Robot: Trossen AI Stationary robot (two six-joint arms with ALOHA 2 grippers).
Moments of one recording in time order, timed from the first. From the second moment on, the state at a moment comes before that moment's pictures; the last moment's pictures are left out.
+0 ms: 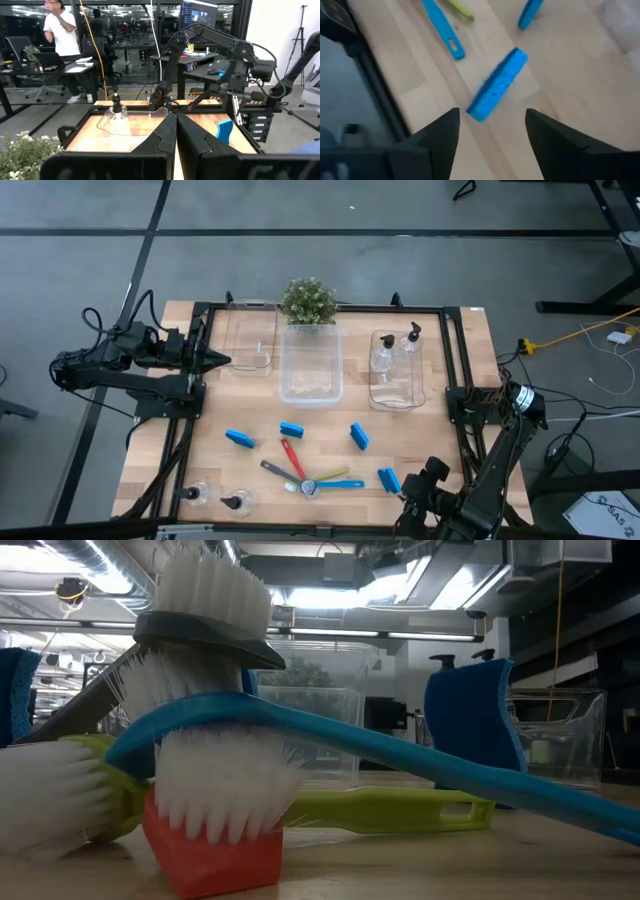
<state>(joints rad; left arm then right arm) 0.00 0.39 0.78 -0.39 -0.01 -0.01 1.05 1.85 1.55 -1.22 0.55 1.57</state>
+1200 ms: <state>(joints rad) 0.00 0.39 0.78 -0.39 -0.01 -0.01 0.98 1.97 1.55 -1.22 0.53 1.65</state>
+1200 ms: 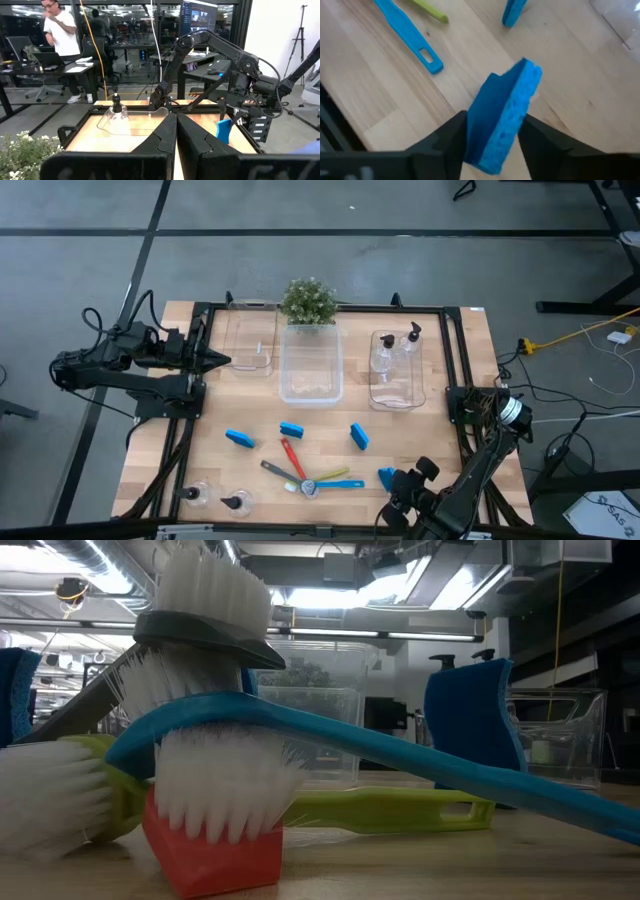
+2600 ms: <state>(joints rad) 0.00 0.39 0.78 -0.39 -0.01 -0.01 0.82 1.91 1.89 -1.54 0.56 1.05</state>
